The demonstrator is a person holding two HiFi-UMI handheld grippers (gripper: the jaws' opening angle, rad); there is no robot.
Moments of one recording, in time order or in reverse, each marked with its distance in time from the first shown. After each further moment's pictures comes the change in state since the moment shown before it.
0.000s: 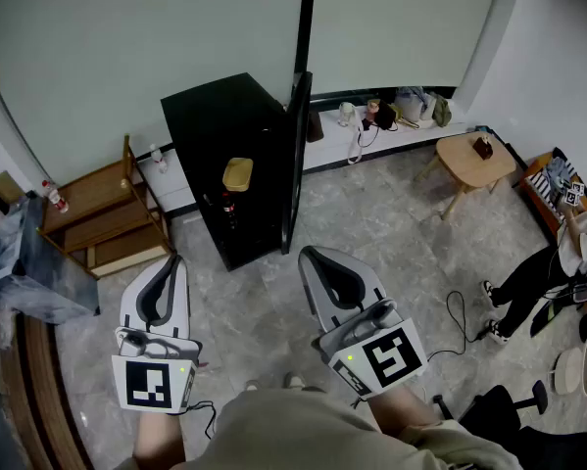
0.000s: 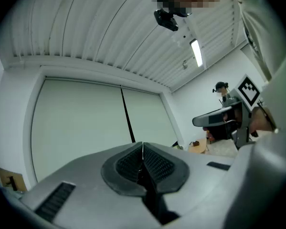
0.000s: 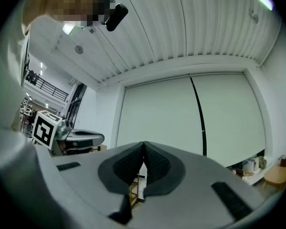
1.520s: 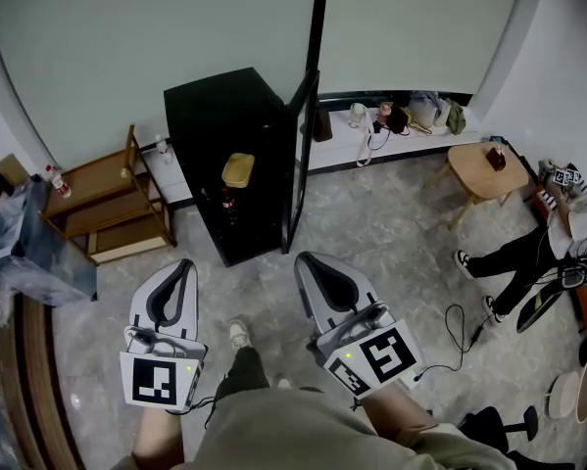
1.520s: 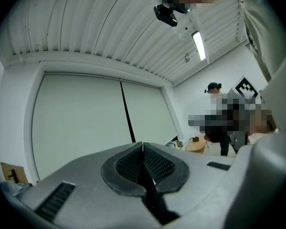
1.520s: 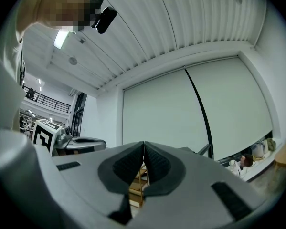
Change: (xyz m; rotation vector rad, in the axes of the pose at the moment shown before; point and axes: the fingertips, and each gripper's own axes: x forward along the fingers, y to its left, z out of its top) left arm 0.031 -0.061 -0.026 -0.019 0.081 0.023; right arm -0.016 -0.051 -0.039 0.144 0.000 0.071
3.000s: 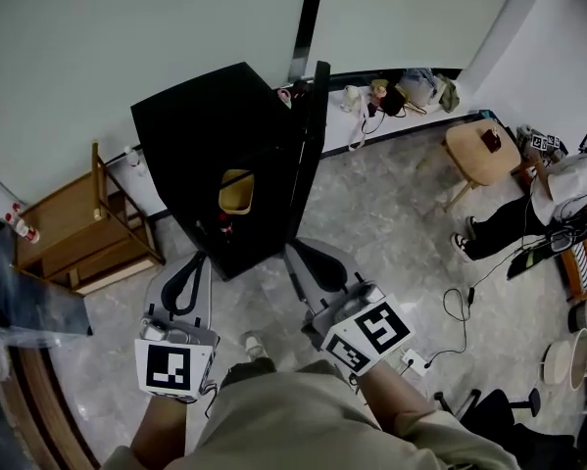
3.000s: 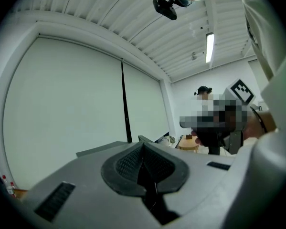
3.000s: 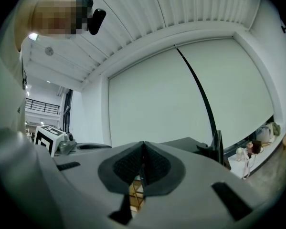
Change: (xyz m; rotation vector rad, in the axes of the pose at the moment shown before) left arm 0.234 0.167 -0.116 -0.111 0.089 -0.179; right arm 0.282 -0.094 -0.081 0.102 0.096 -0.065
